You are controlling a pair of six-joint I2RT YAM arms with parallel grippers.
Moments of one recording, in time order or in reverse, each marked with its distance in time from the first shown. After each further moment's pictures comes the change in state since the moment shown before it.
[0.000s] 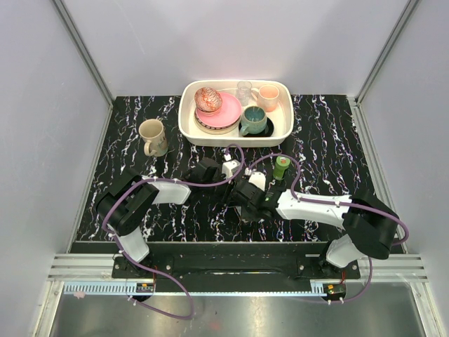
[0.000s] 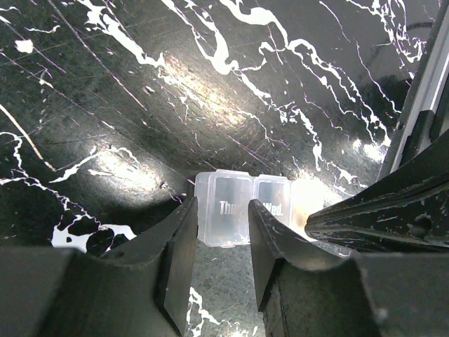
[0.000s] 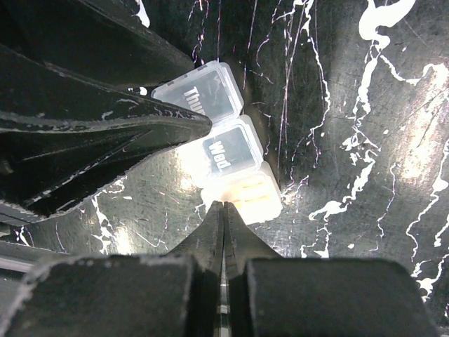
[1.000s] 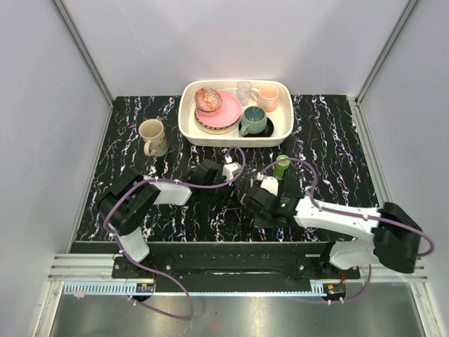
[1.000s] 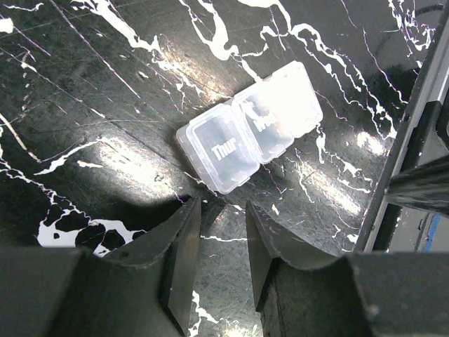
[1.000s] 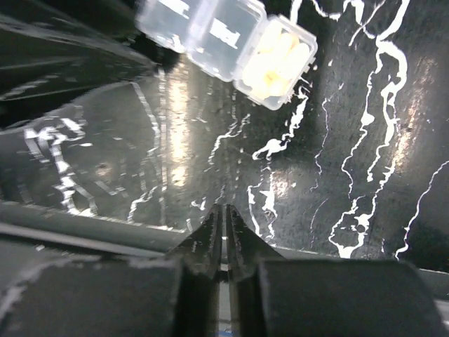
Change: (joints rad) left arm -0.010 0.008 -0.008 -0.006 -0.006 0.005; right arm 0.019 -0.154 -0.078 -0.137 0.000 0.025
